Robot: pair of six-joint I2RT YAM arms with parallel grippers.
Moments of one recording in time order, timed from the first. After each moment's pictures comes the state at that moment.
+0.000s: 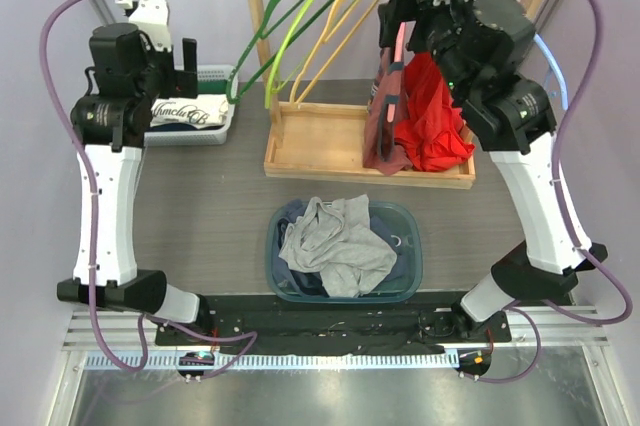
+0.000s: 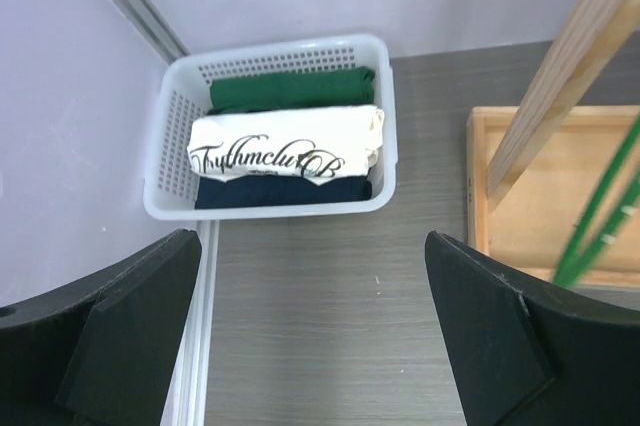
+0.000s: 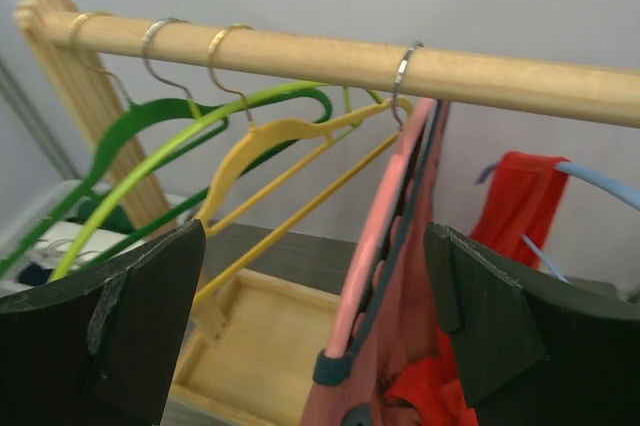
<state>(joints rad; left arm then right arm) -0.09 1.46 2.03 -0.91 -0.15 0.13 0.58 1.56 2.31 -0.59 0.33 0.02</state>
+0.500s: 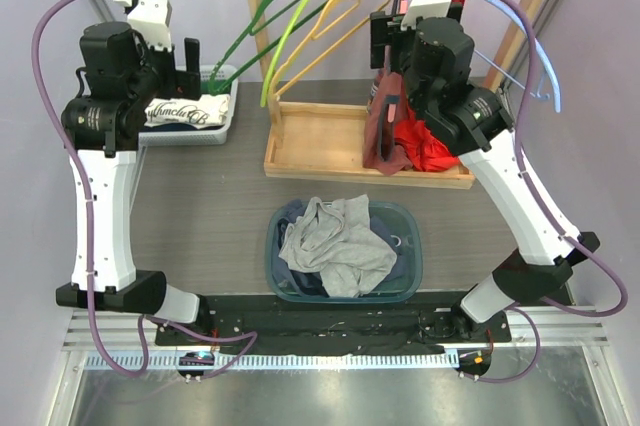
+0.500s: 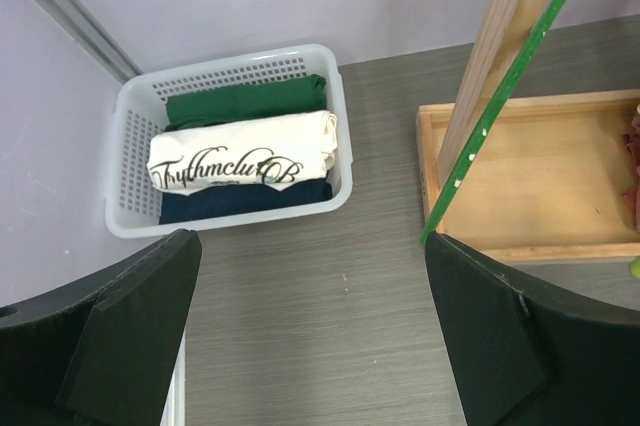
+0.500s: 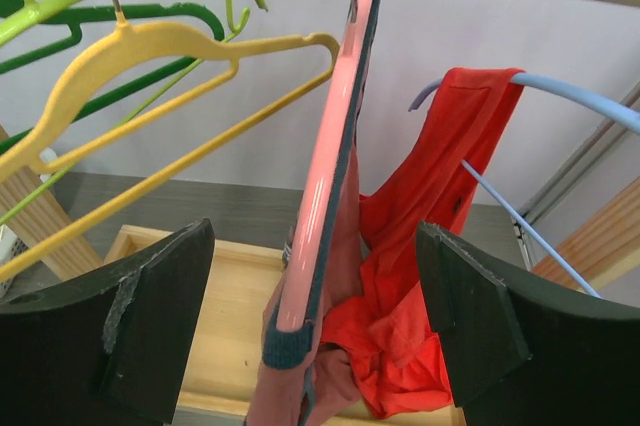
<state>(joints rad) -0.09 1.44 2.10 -0.97 -0.03 0.12 0.67 1.56 2.08 -0.52 0.66 -0.09</state>
